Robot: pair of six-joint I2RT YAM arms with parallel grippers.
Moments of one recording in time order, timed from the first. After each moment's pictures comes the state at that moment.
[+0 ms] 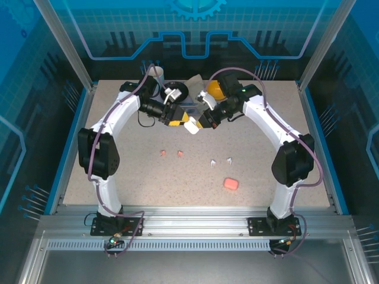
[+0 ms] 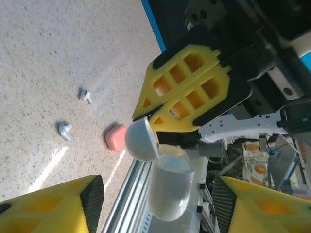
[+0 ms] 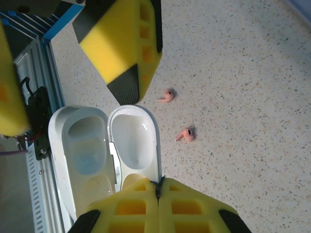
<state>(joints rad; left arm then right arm) -0.22 1.96 1.79 -1.22 1.20 0.13 0.43 1.86 1.78 -1.05 -0.71 -0.32</state>
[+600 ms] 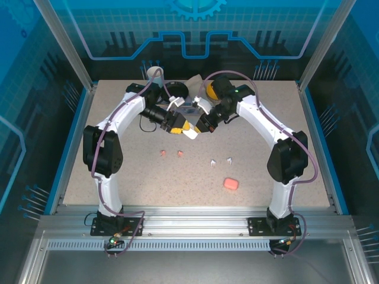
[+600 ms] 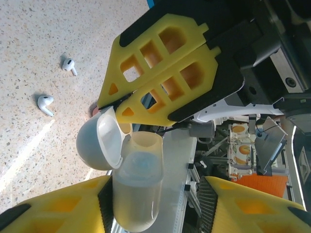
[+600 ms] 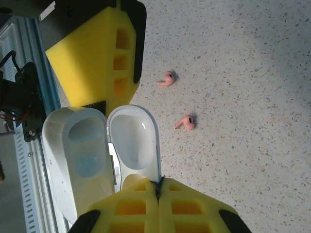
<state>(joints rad) -0.25 1.99 1.79 -1.38 1.22 0.26 0.47 1.91 1.81 -1.11 -0.66 -0.38</state>
